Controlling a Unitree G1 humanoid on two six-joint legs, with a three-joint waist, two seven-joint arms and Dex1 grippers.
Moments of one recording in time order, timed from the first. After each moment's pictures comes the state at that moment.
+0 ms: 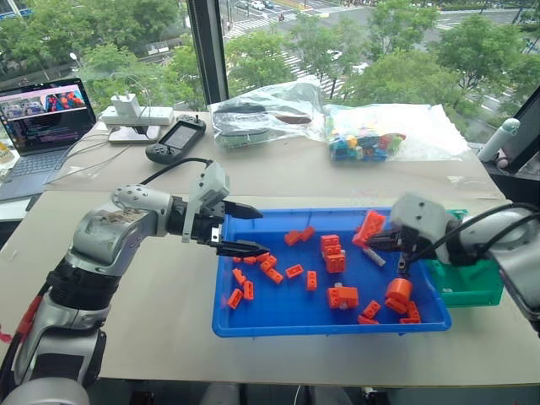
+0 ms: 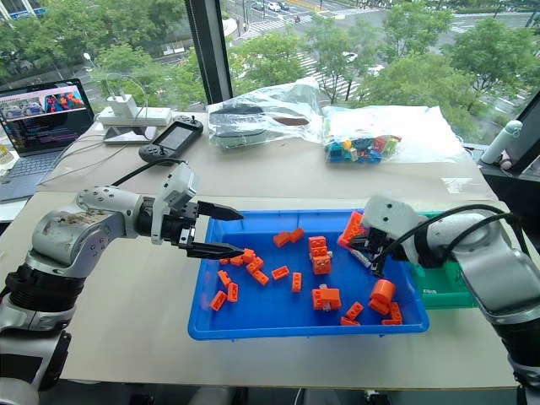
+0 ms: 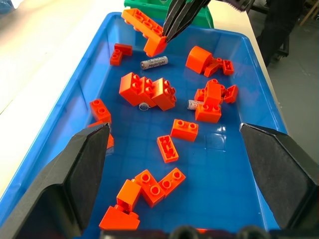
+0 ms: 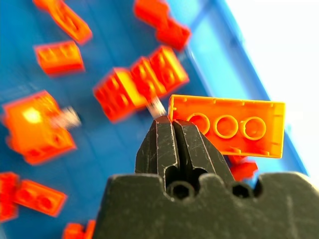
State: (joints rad) left arm -0.73 0.74 -0.15 -0.14 -0.54 0.75 -1.23; right arm -0.49 -1.01 0.06 -0.43 0.35 0.80 1.06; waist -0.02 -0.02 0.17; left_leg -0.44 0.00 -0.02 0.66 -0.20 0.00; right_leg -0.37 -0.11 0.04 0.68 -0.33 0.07
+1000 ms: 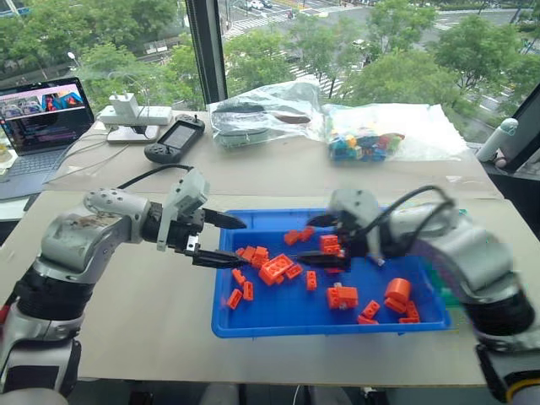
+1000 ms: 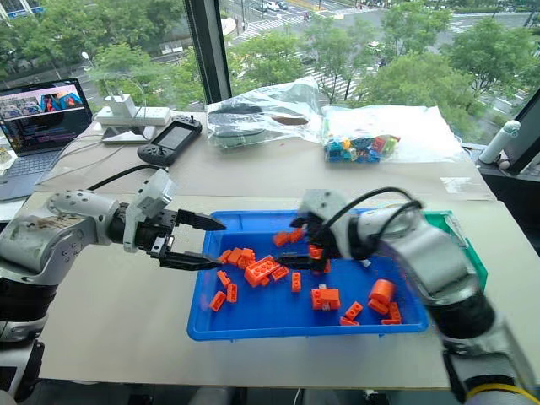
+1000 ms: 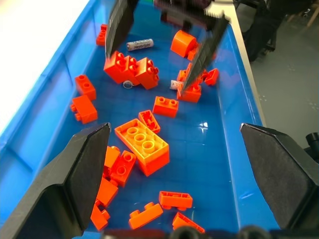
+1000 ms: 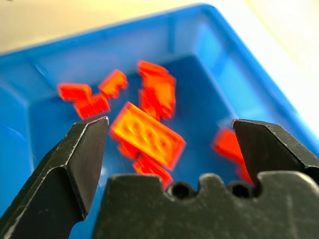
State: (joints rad) left arm -0.67 0.83 -0.12 -0.19 -0.61 0.78 -1.34; right arm -0.60 -0.99 0.15 -0.46 0.43 1.02 0.96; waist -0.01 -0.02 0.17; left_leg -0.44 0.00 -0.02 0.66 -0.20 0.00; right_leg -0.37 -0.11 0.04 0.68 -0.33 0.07
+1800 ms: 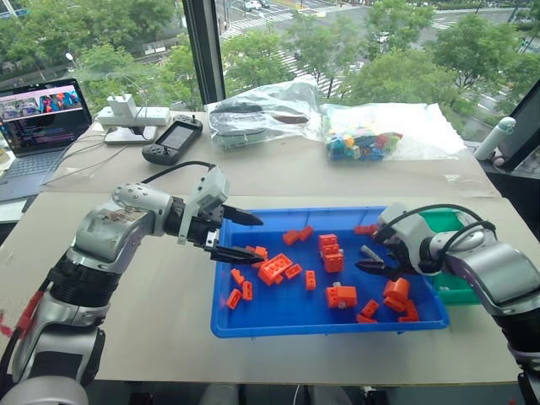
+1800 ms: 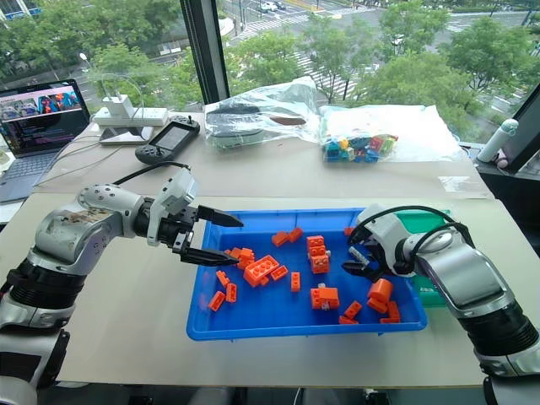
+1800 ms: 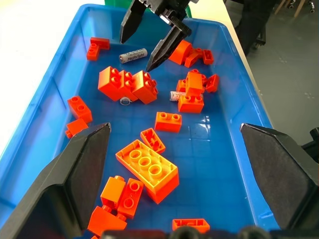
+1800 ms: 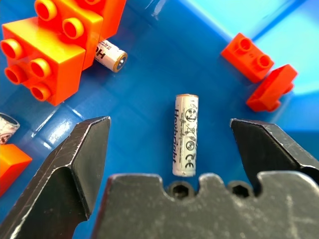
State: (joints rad) left arm -0.73 0.75 -0.18 -0.10 -0.51 0.69 -1.33; right arm -0.49 -0.89 0.18 -0.26 0.31 1.12 0.70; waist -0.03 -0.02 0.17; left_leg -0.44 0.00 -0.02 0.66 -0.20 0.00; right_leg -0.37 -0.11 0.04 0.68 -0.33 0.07
